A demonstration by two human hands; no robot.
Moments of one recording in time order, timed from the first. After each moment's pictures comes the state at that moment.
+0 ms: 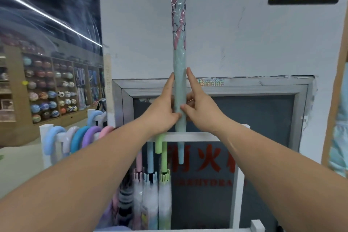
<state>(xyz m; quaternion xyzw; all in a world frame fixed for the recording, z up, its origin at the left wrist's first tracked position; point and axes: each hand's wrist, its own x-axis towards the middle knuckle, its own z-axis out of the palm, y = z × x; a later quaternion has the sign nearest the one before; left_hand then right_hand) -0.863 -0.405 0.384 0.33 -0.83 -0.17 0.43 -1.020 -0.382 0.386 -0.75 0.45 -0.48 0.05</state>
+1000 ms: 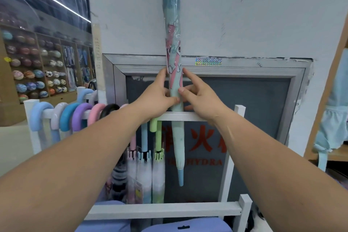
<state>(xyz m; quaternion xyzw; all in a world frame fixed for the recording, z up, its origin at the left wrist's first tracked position) -0.866 -0.422 0.359 0.33 -0.78 -0.29 0.45 -1.032 -0.400 0.351 -0.69 0.43 -0.54 0.22</state>
